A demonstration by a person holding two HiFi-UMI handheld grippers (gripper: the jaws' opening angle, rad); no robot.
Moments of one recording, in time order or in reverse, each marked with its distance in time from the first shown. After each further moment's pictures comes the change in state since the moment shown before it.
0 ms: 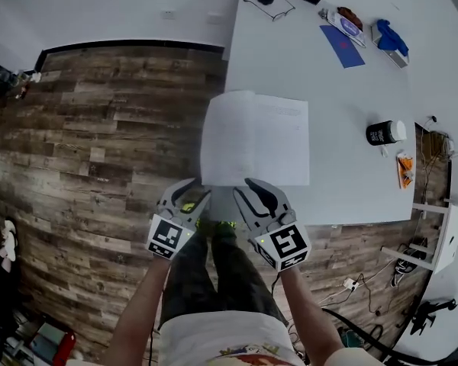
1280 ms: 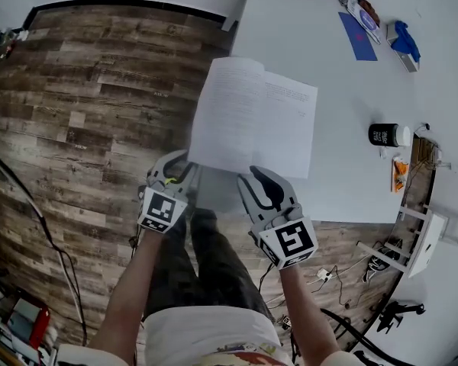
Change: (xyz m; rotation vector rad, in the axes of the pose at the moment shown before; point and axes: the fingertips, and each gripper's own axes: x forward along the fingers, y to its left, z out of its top) left arm 0.047 0.030 -0.057 -0.001 -0.008 0.107; right arm 0.009 -0.022 -0.035 -0.021 0.088 -0.002
